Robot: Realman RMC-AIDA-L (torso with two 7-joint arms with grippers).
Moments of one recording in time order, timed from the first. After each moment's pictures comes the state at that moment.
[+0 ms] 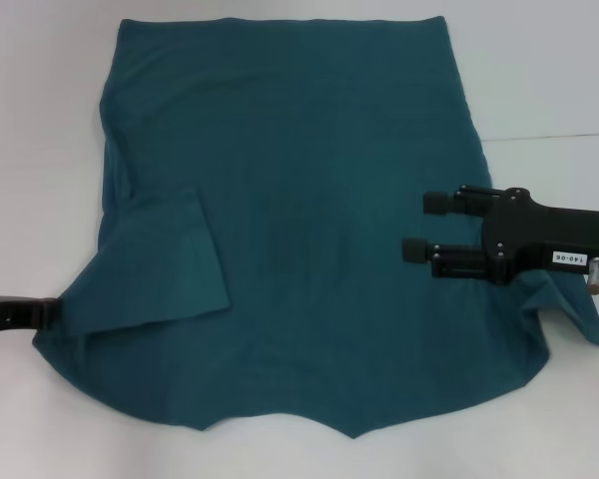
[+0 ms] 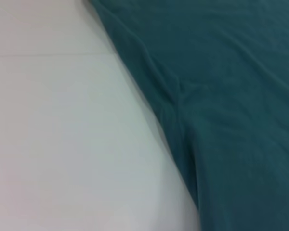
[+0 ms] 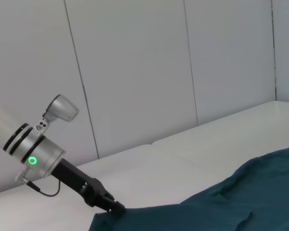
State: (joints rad) left arm -0.46 -2.16 0.88 1.03 2.50 1.02 -2.30; right arm 0.53 2.09 -0.61 -0.83 -1.95 -1.61 1.44
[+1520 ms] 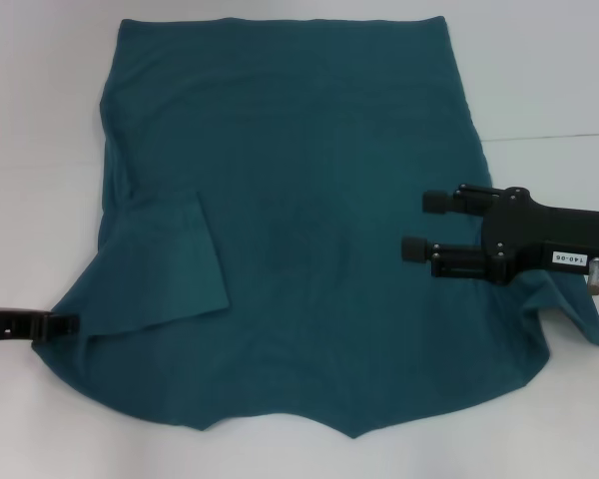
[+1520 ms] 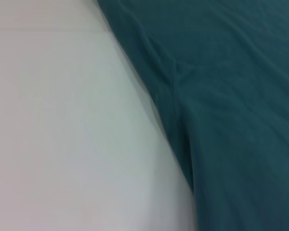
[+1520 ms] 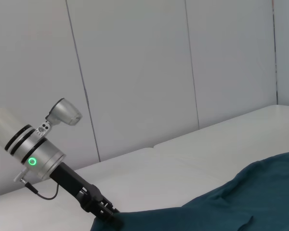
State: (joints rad) left arm -0.51 -2.14 0.78 0.96 2.54 1.11 -2.26; right arm 0.53 2.09 -0.61 -0.82 -1.94 -1.62 1.43
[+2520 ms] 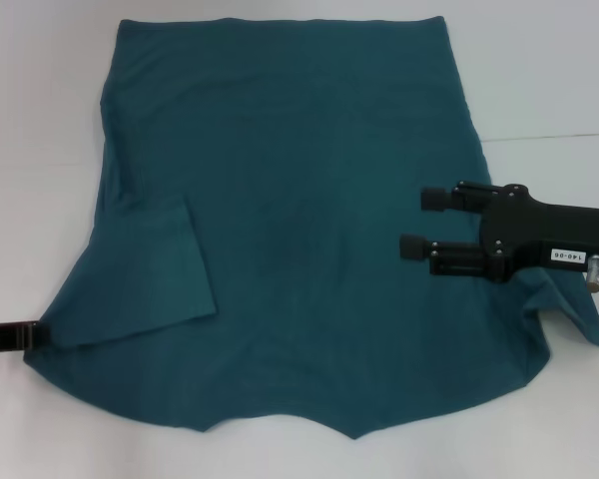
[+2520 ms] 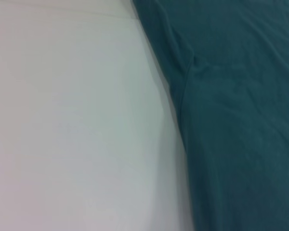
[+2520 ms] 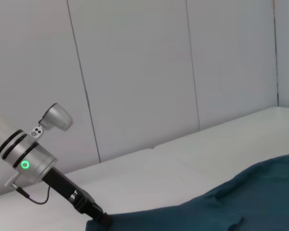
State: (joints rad) left arm -0.46 -2.16 0.76 1.01 2.53 1.12 -2.34; right arm 0.53 2.08 -0.62 -0.82 -1.93 -1.61 1.43
